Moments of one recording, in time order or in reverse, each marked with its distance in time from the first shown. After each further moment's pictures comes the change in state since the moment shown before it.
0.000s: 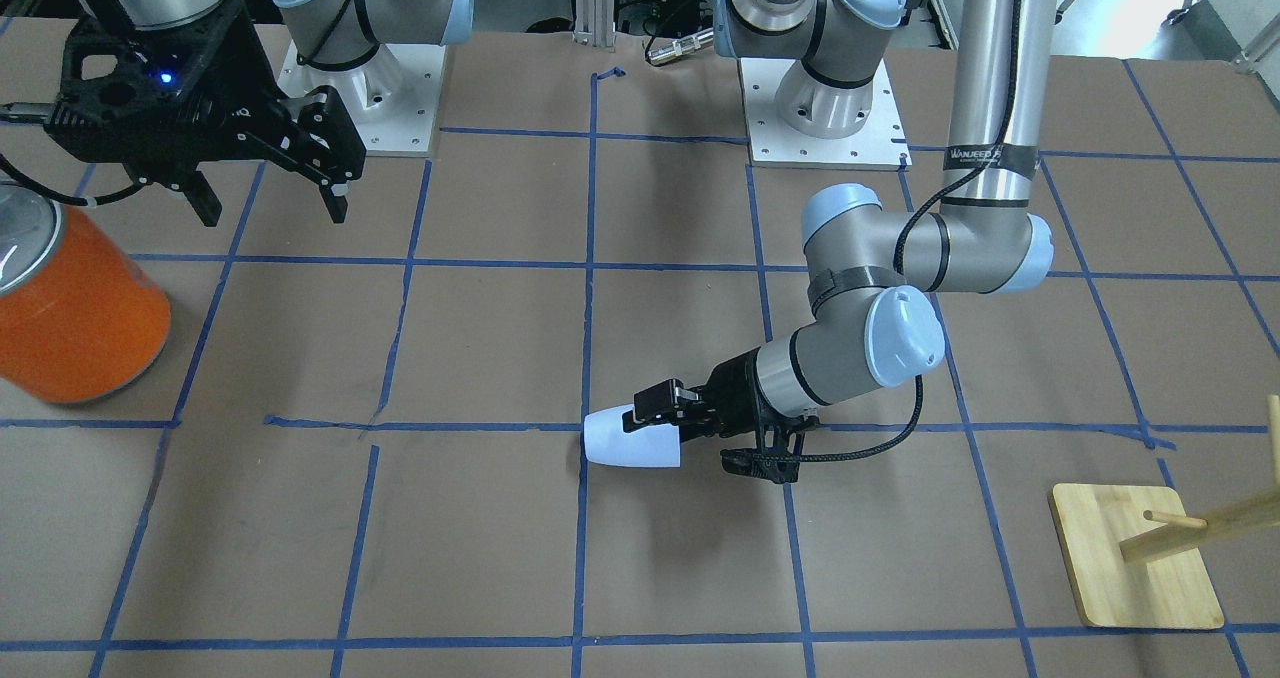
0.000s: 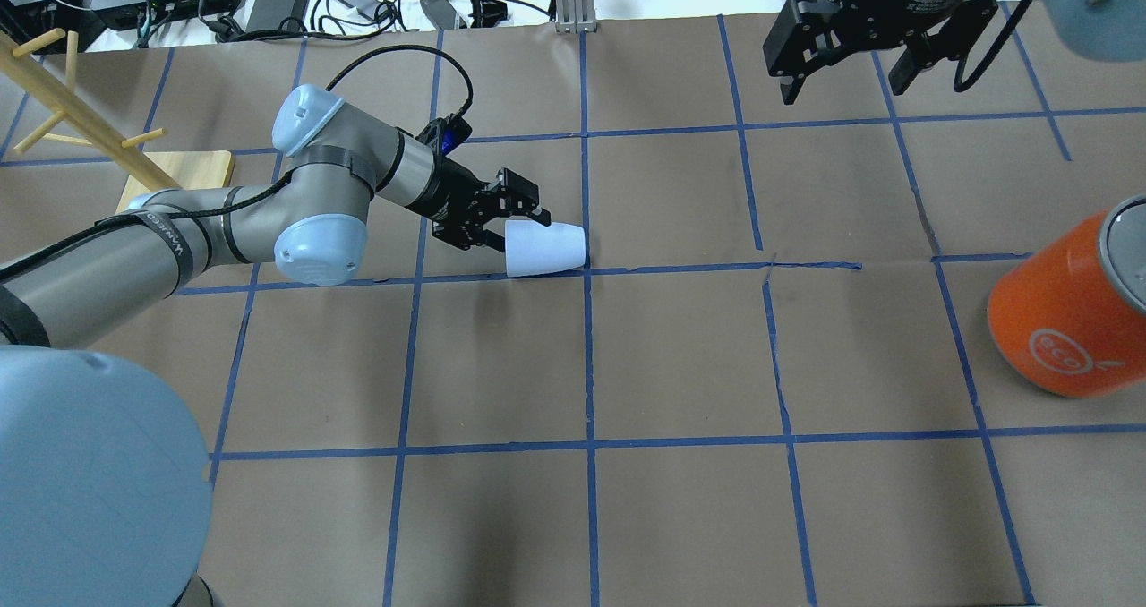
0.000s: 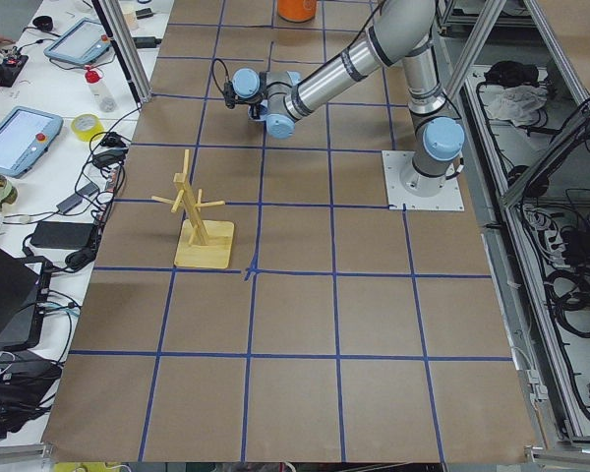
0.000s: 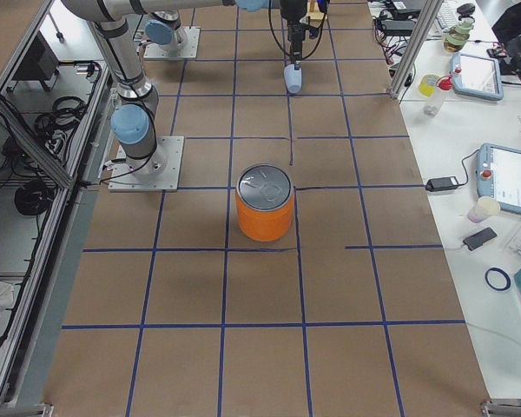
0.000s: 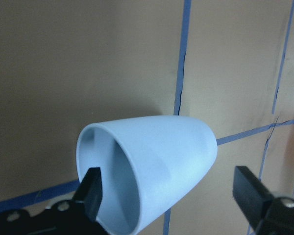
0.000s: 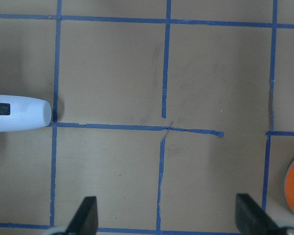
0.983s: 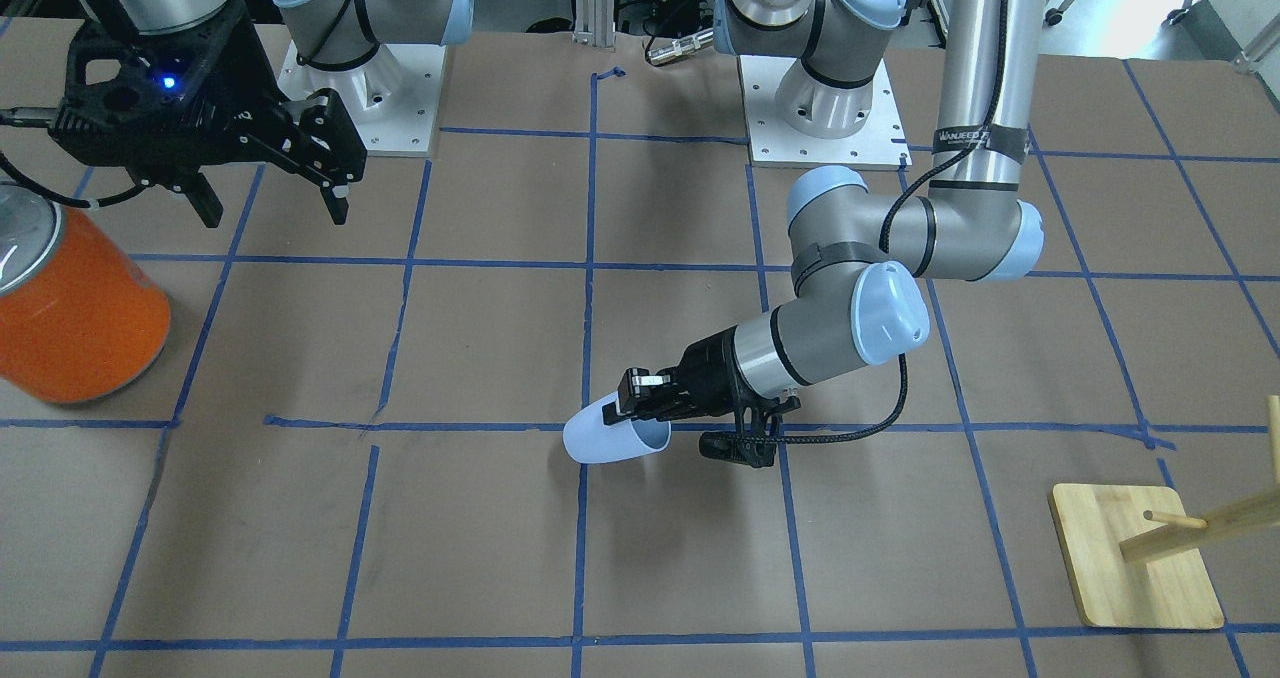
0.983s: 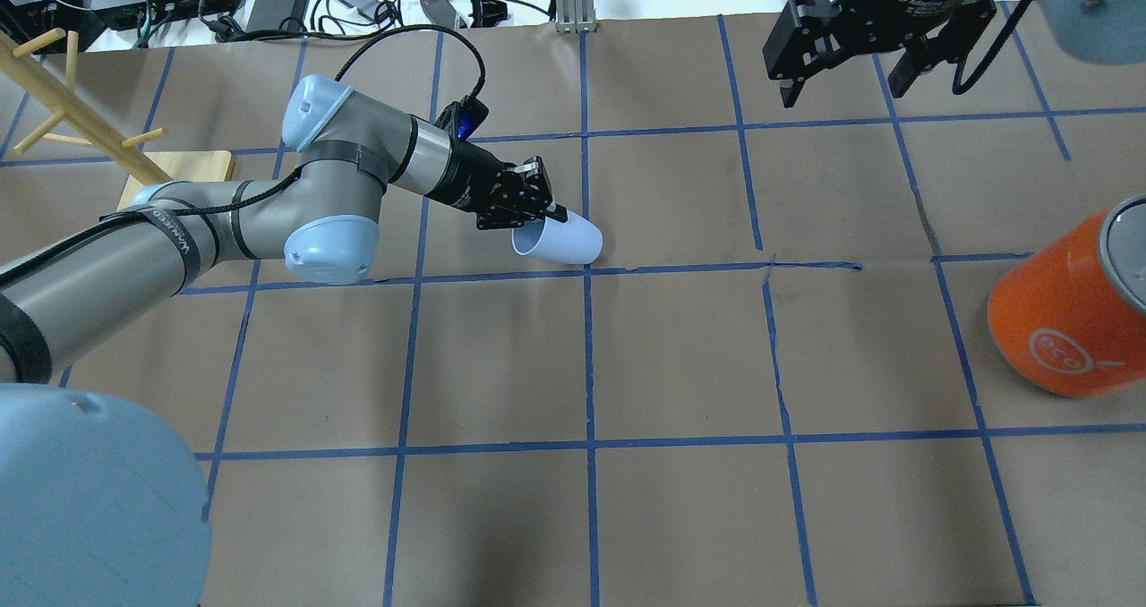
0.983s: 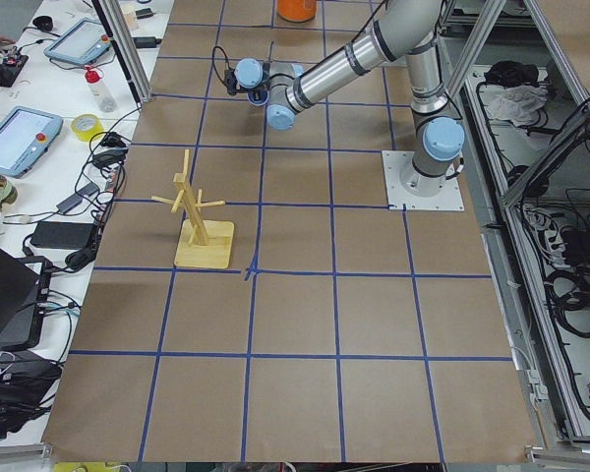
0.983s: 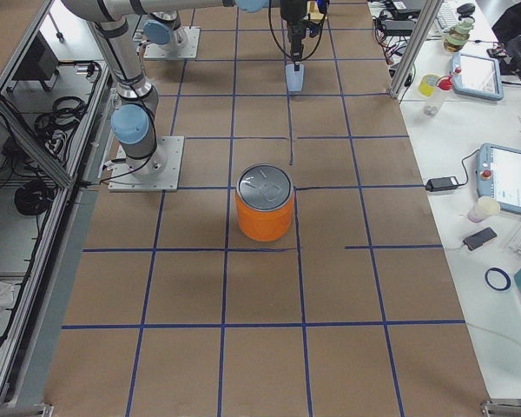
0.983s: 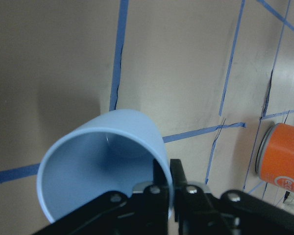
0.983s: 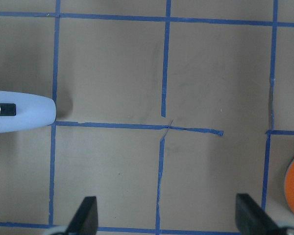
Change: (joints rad) left arm -0.032 0.041 0.005 0.038 -0.088 -0.118; right arm 0.000 0.000 0.005 0.001 -0.002 -0.001
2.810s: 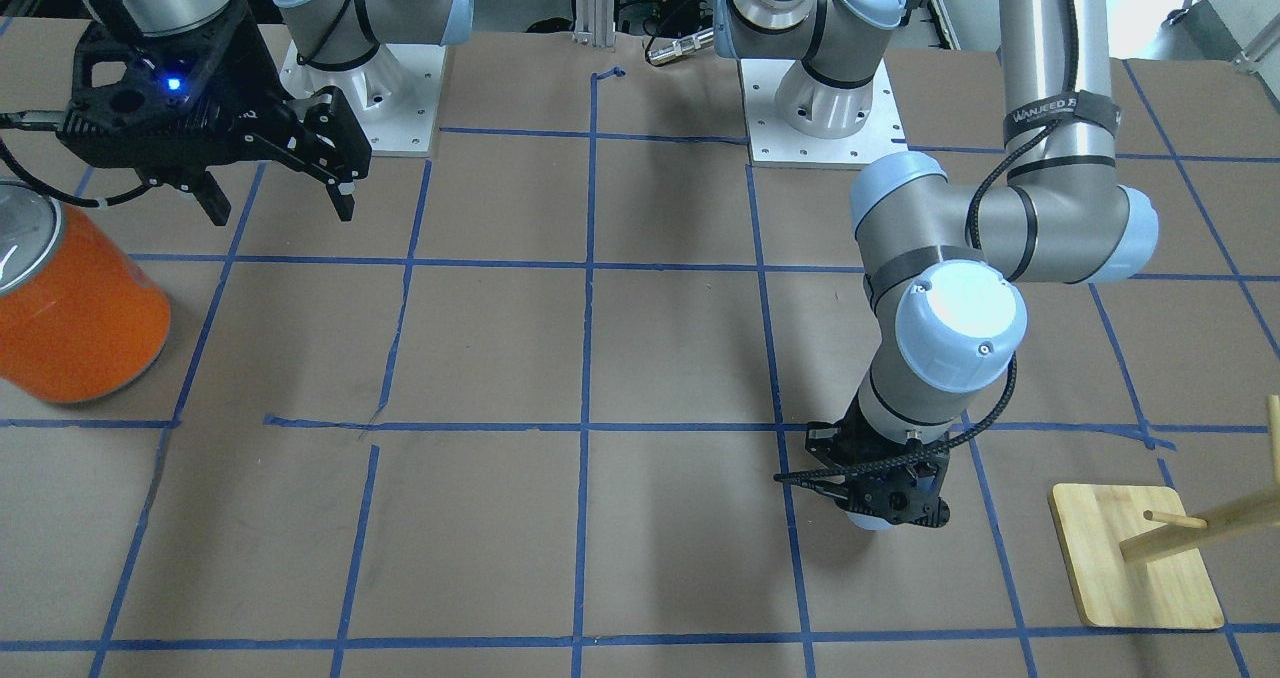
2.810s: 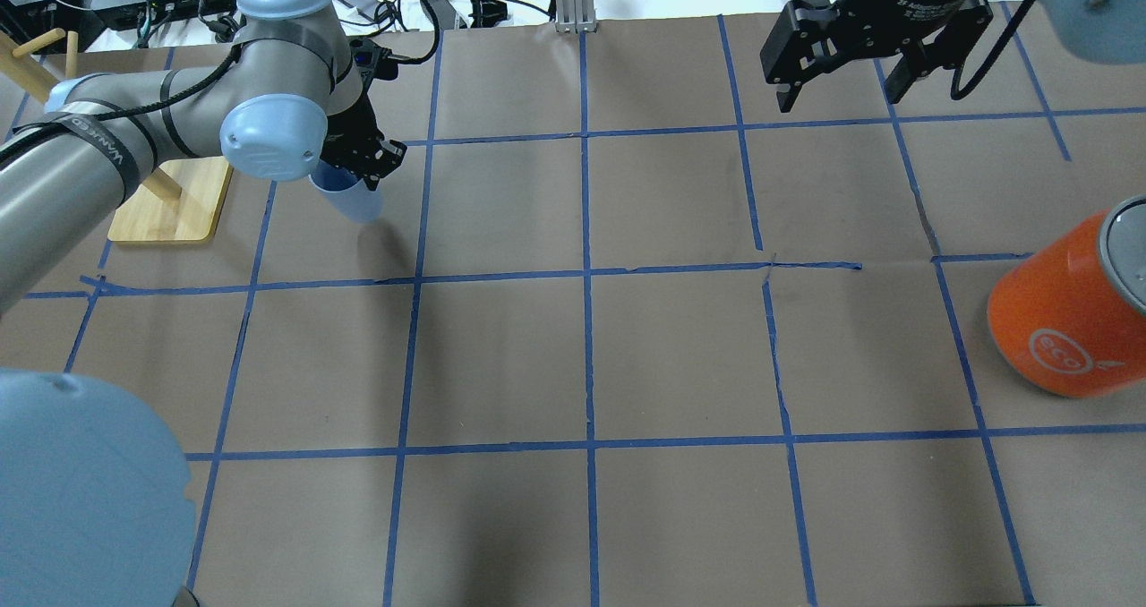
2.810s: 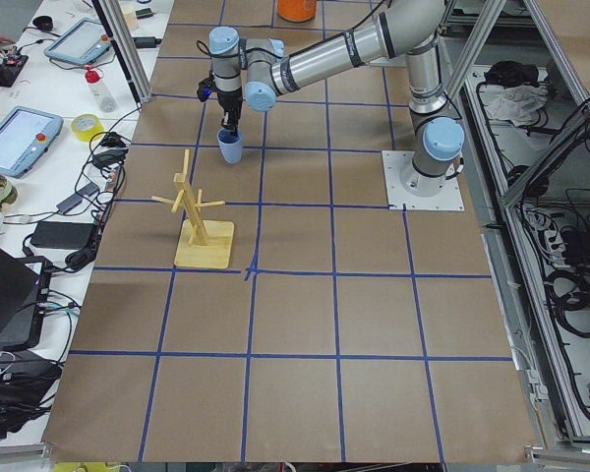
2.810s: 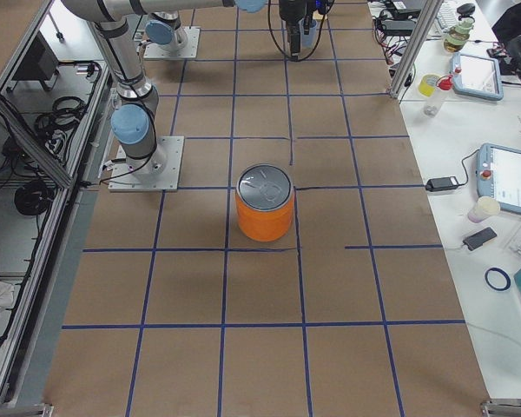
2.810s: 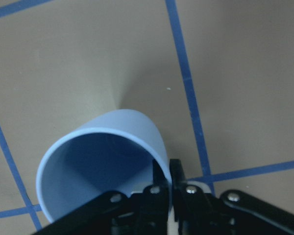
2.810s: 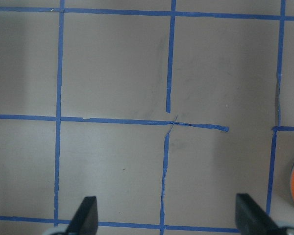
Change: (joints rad) left arm 0.055 -0.025 0.279 -0.285 0.887 0.457; right arm -0.002 0.000 0.001 0.015 0.018 -0.001
